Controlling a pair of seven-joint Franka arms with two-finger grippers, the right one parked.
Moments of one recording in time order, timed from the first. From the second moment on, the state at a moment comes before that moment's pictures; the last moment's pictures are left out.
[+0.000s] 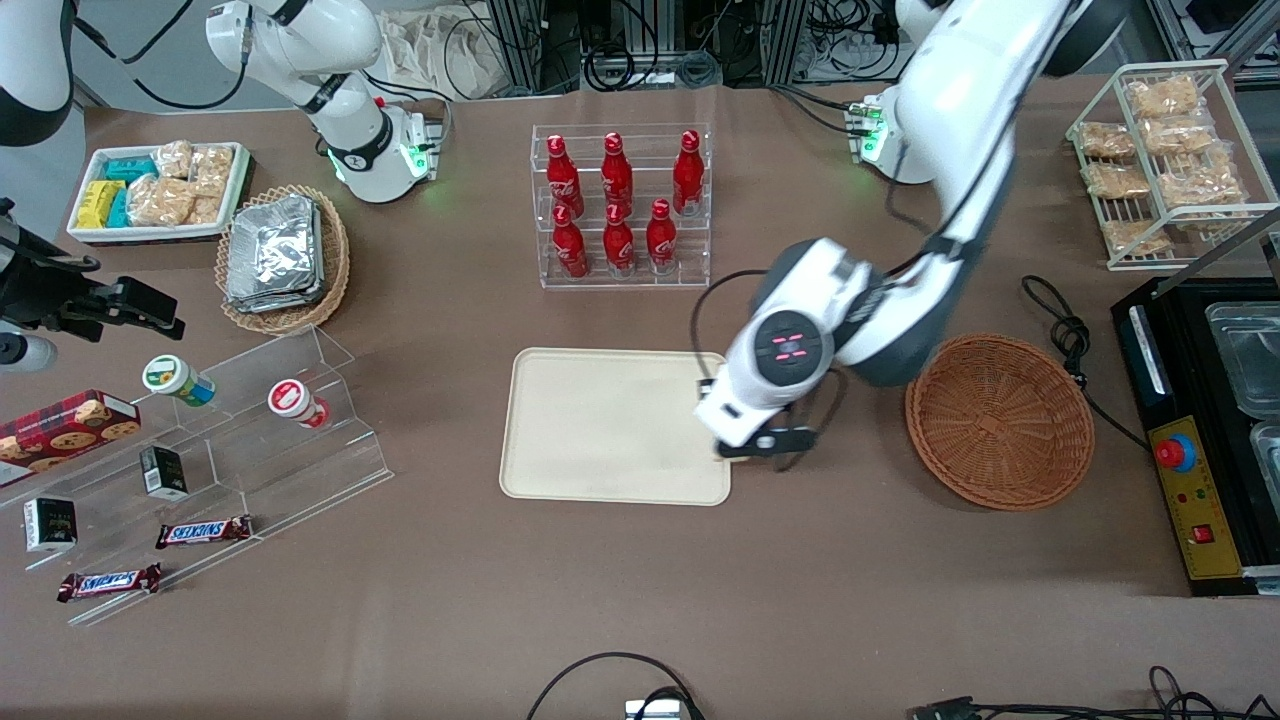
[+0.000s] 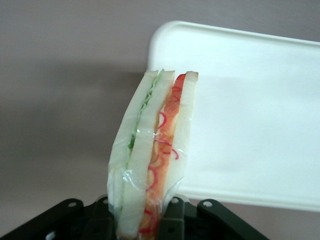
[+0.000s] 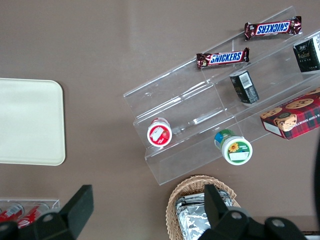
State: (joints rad) arm -0.38 0.70 -0.31 -1.38 0.05 1.92 -0.75
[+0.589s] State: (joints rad) arm -0.41 0.81 -0.30 -1.35 0.06 1.98 -0.77
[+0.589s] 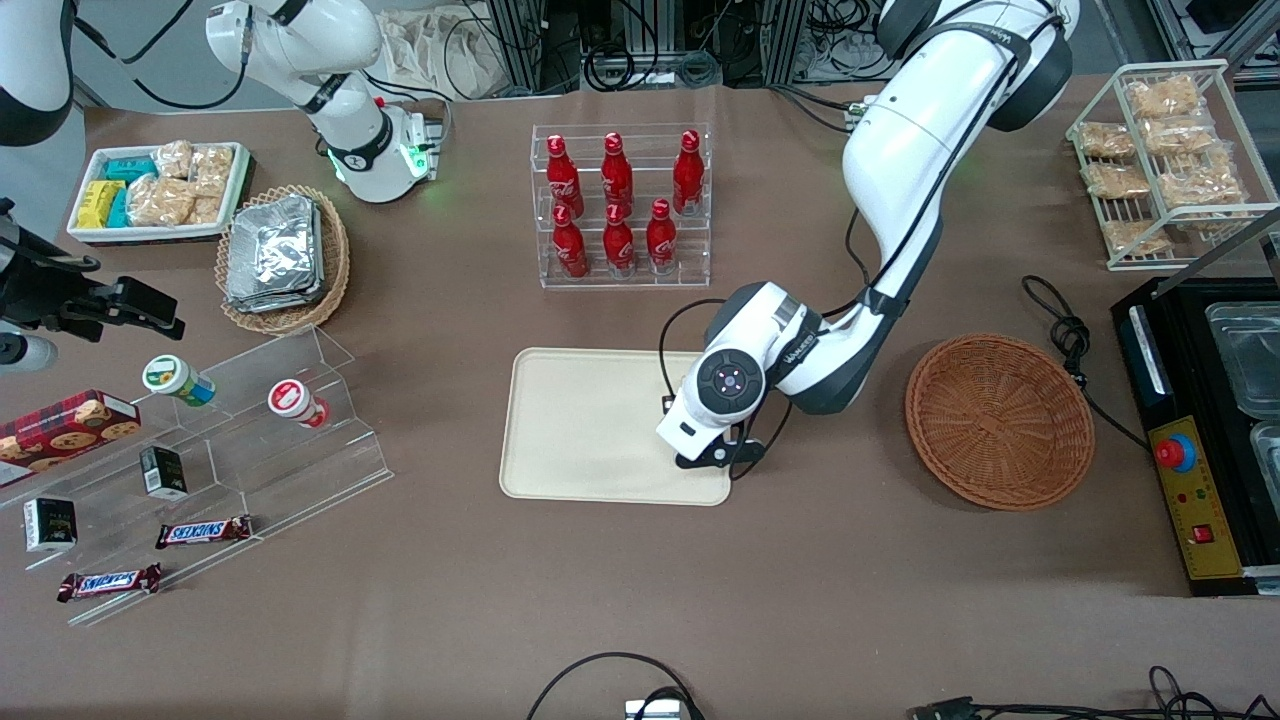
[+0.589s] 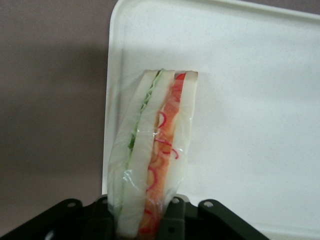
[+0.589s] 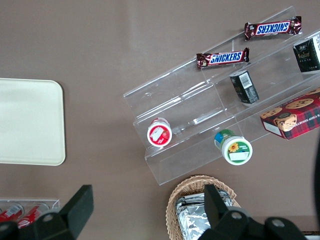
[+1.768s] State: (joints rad) arm -0.22 0.44 -0.29 -1.46 0.06 1.83 -0.80
